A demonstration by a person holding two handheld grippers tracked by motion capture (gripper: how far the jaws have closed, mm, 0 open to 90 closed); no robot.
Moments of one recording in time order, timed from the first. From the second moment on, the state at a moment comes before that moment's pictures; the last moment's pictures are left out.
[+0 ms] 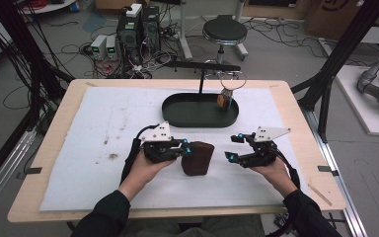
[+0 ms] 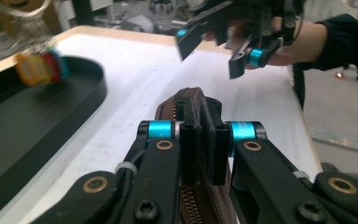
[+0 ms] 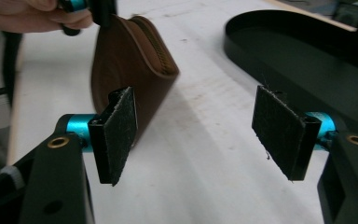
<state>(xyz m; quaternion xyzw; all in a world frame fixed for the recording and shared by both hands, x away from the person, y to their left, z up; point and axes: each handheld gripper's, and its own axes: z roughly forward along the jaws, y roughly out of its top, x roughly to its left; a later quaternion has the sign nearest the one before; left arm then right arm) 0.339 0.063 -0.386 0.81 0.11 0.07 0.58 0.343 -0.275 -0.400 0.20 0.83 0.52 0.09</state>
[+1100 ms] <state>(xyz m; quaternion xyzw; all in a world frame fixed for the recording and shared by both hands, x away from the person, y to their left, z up) 0.336 0.048 -0.390 0.81 0.11 0.04 0.58 0.345 -0.264 -0.406 0.11 0.86 0.49 -0.02</state>
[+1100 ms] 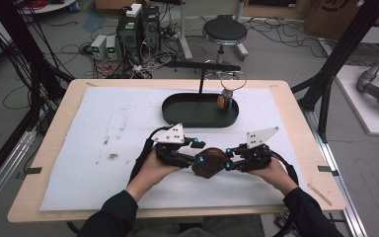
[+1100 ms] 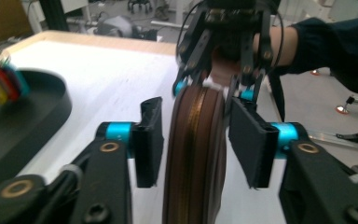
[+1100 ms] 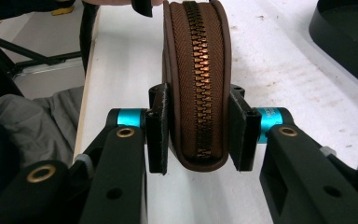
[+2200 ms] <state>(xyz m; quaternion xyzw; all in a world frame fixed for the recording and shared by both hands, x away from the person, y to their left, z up) 0.346 0.033 -0.439 0.84 0.09 -0.02 0.53 0.349 -0.282 -0.412 0.11 0.87 0.48 -0.02</state>
